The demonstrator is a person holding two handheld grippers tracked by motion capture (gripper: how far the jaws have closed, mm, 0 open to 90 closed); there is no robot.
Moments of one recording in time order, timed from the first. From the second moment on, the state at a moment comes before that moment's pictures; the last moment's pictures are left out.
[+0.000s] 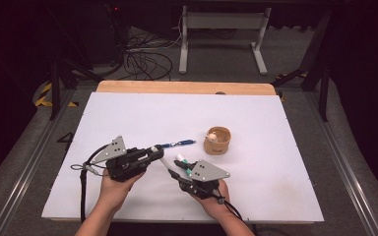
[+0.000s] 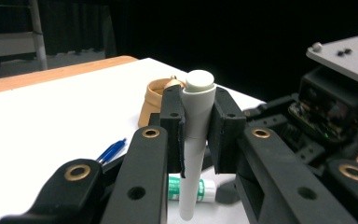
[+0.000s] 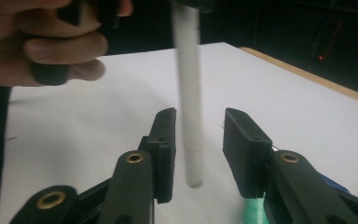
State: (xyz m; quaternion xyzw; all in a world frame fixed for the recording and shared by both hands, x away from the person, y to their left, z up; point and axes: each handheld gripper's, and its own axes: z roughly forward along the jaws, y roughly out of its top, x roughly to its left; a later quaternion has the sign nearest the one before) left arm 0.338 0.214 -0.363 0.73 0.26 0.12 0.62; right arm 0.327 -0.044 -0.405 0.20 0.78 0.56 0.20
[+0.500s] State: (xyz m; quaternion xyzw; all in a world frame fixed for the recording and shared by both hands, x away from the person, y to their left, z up) left arm 0.355 0.193 -0.343 0.74 0.25 0.13 0.61; right arm 0.345 -0.094 -0.394 0.26 0.76 0.56 0.21
